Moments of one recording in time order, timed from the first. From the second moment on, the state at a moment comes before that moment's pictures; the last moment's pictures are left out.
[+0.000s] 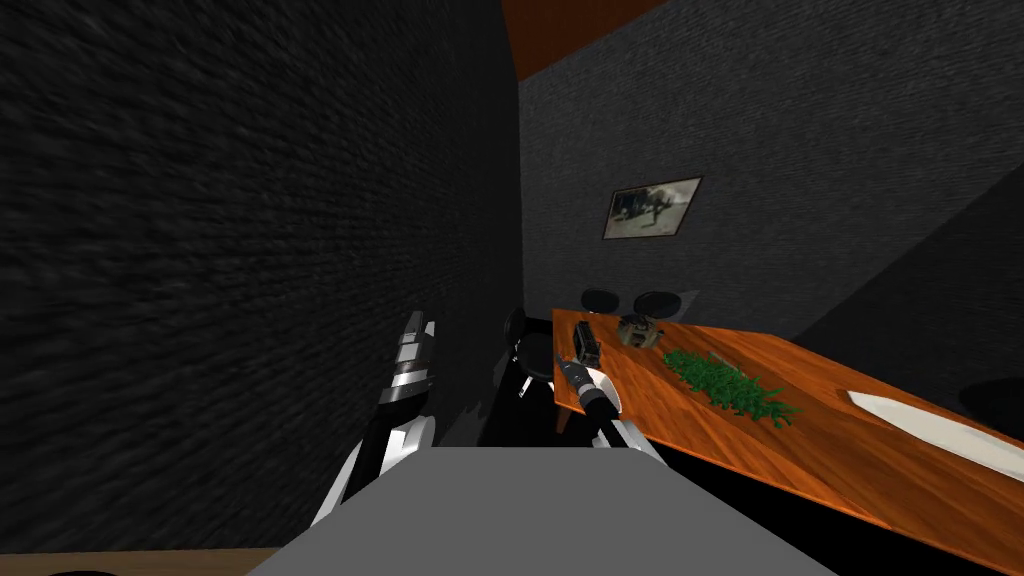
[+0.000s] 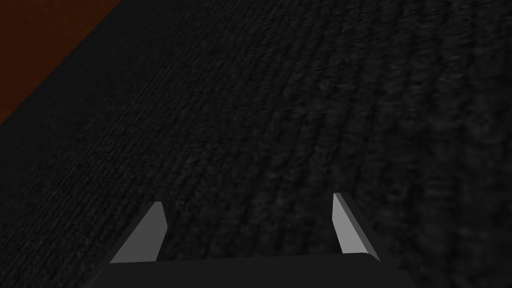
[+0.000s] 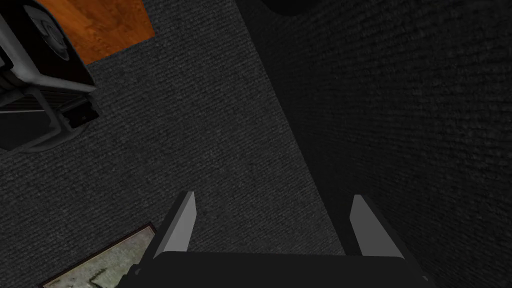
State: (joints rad) left arm 0.51 -0.02 0.05 -2.30 -0.01 -0.36 -0.14; right arm 0.37 -0.17 0.17 -1.76 0.51 -0.05 0.49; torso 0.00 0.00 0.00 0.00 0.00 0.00
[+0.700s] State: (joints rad) left arm 0.51 -0.02 0.05 -2.30 -0.01 -0.36 -0.14; right arm 0.32 -0.16 0.19 -1.56 0.69 0.08 0.59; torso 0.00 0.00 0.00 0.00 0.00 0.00
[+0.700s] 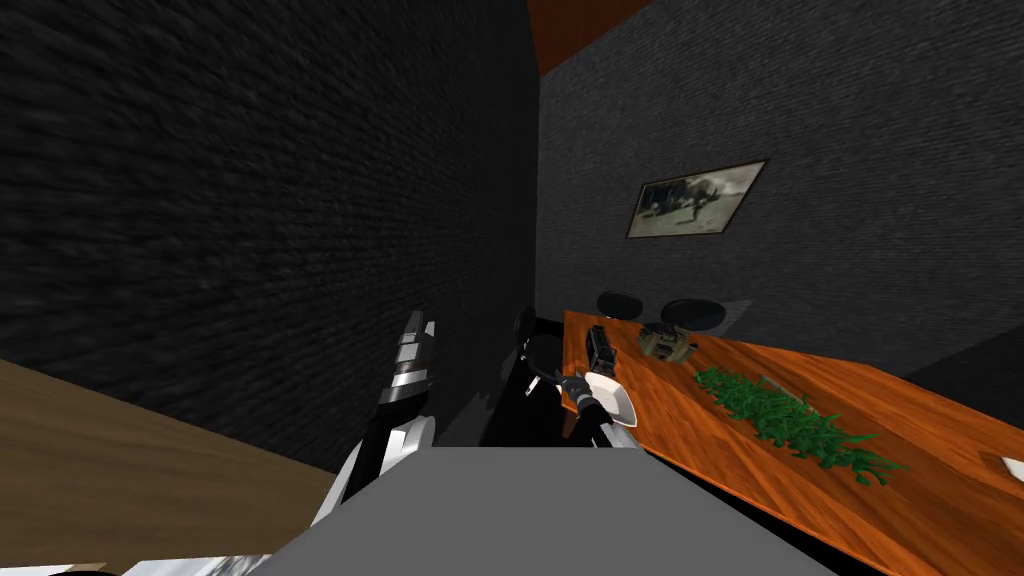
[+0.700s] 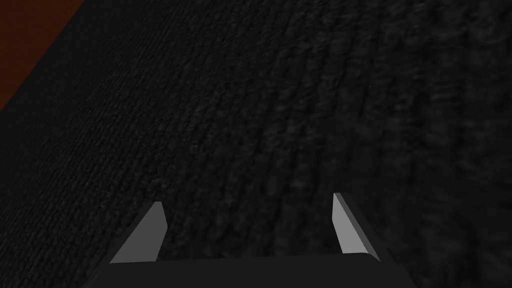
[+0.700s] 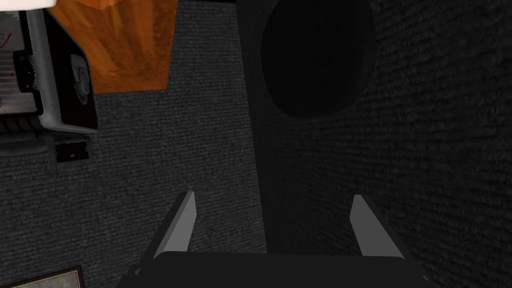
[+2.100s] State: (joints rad) left arm 0.51 -0.02 0.05 -2.30 -0.01 -0.36 -0.14; right arm 0.23 -0.15 0.23 -1.21 0.97 0.31 0.70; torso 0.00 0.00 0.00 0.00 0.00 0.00
